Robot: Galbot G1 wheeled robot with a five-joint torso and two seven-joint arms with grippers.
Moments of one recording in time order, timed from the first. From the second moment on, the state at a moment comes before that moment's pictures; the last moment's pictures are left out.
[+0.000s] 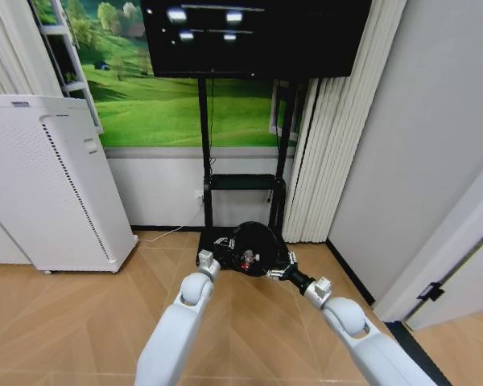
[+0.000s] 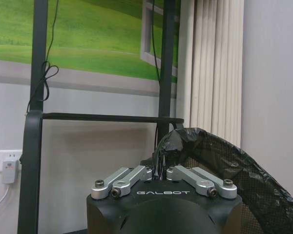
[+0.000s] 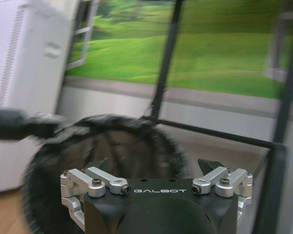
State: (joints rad) left arm 0.82 -1.45 -0.17 -1.58 -0.27 0.13 0.09; right arm -1.09 0.97 0.32 1.81 0.41 0.05 -0.17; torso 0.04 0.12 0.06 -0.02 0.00
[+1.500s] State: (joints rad) left arm 1.14 -1.37 -0.48 -1.91 -0.29 0.16 0.08; right arm -1.05 1.24 0.40 1.71 0.34 -0.25 0.46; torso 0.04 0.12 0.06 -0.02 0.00
